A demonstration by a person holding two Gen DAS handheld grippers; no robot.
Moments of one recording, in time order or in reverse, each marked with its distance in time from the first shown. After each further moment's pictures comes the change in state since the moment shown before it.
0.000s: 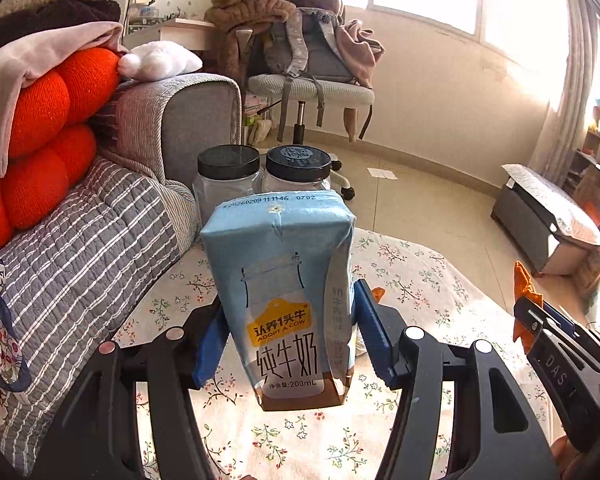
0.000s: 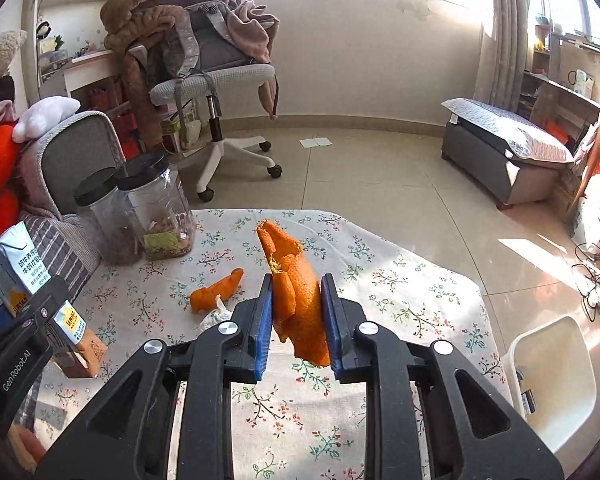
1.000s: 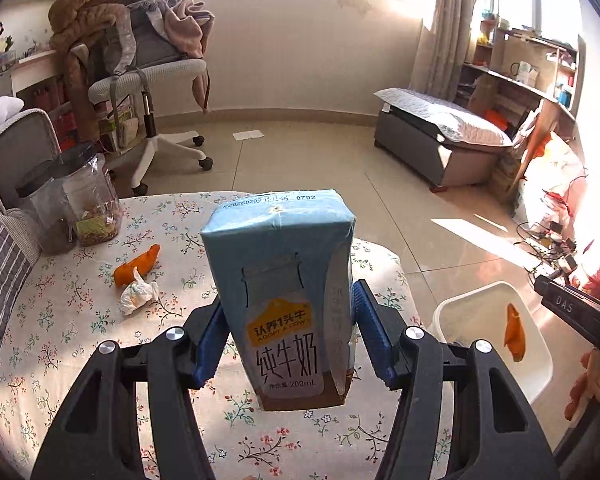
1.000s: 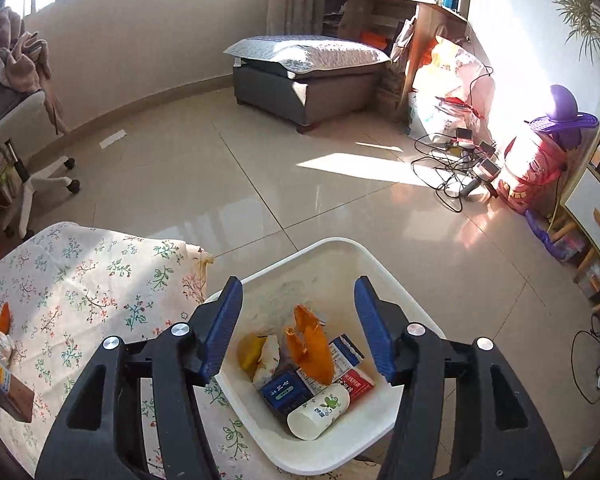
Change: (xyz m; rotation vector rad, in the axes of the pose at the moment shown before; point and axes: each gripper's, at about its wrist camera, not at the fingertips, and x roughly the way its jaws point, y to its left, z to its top) left arm -0.023 -0.233 -0.069 0.302 0.110 -0.318; right arm -0.026 -0.292 -0.057 0.384 0.138 -0.511
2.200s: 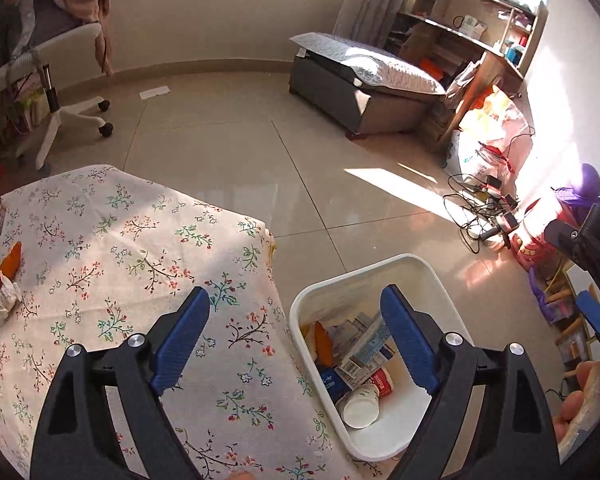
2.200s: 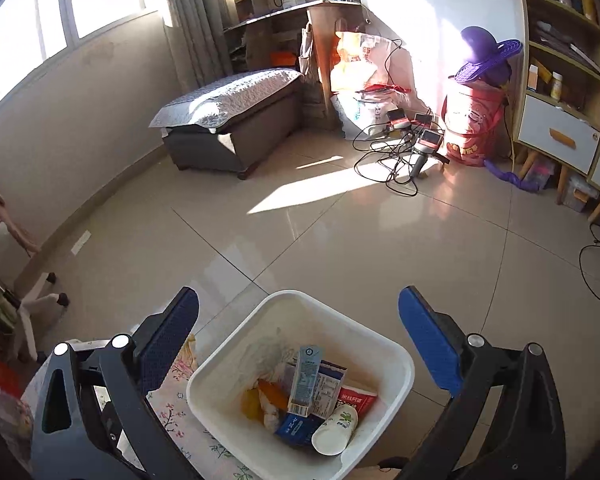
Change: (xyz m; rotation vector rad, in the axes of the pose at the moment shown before) left arm 0.058 -0.118 0.024 0.057 0.183 -0.218; right arm -0.015 -0.064 0.021 0.335 -0.083 -0.039
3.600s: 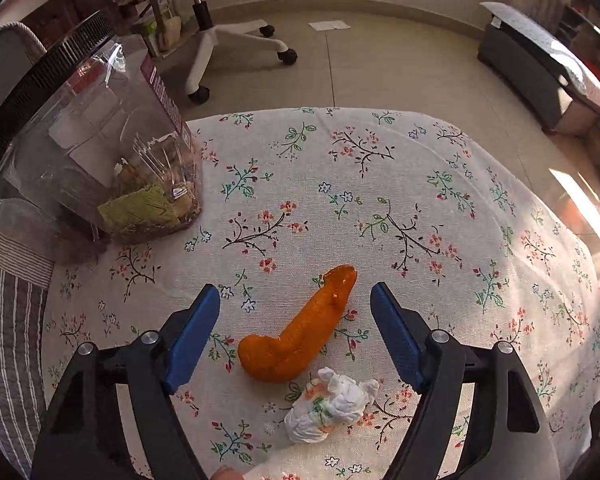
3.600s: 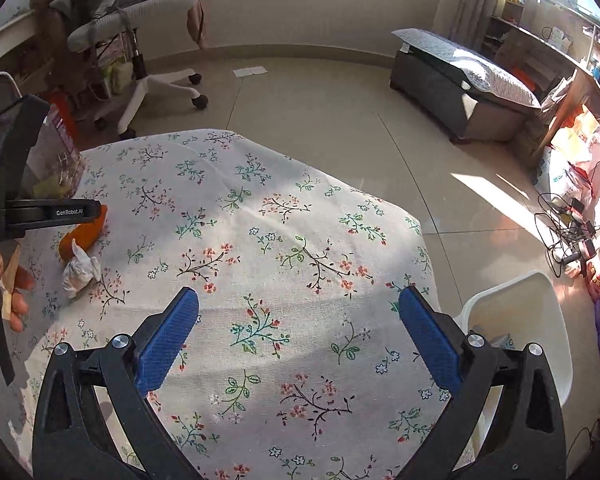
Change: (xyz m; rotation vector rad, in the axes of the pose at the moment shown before) left arm 0.054 0.366 0.017 -0.182 0.255 0.385; right arm -0.013 0.260 -0.170 -0.722 0.215 0.338
